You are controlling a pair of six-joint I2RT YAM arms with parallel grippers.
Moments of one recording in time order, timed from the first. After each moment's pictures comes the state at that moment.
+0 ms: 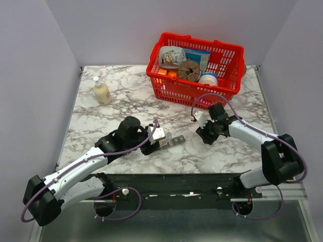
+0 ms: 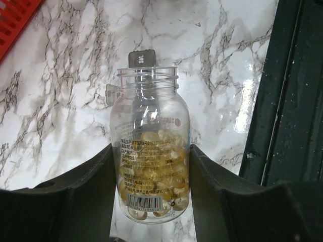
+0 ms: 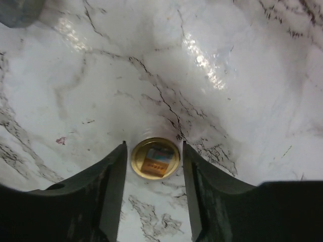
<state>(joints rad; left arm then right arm) -0.75 0.93 0.65 -0.29 0.42 0.38 0.40 1.44 0.79 -0.49 -0.21 -0.55</state>
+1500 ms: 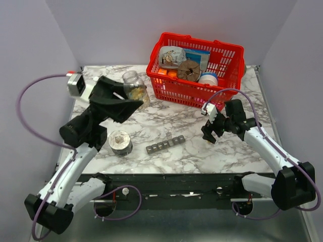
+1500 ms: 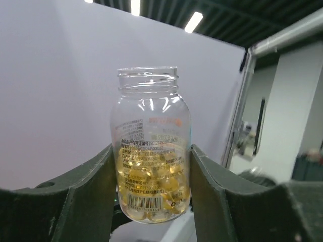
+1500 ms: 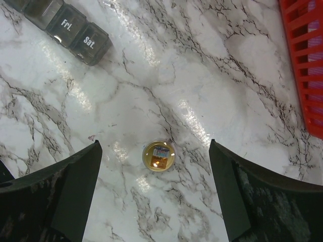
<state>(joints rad) -0.41 0.95 0.94 1.13 0.61 -1.24 0.27 1.18 0.79 -0.52 -0.46 -0.63</state>
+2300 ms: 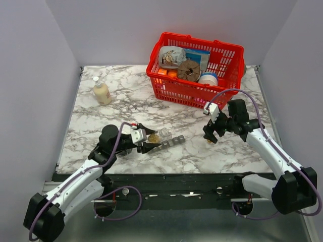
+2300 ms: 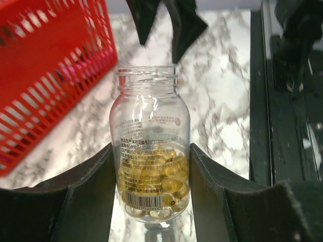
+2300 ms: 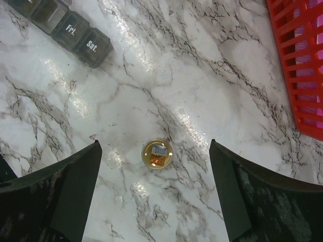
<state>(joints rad) -0.52 0.74 0.37 0.34 0.80 0.19 0.24 1.14 0.79 -0.54 -0.49 -0.64</state>
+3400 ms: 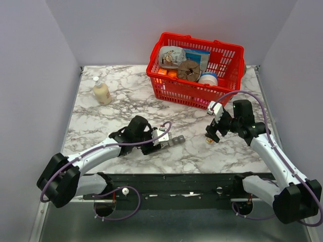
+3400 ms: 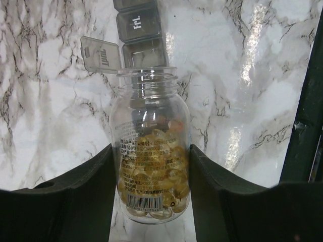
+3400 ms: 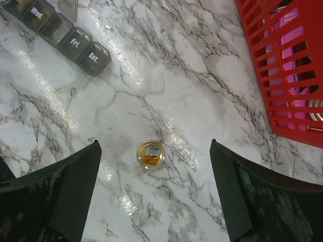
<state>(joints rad) -0.69 1.20 0.61 -0.22 0.43 0.58 0.22 1.04 0.79 -0.55 -0.51 -0.65</state>
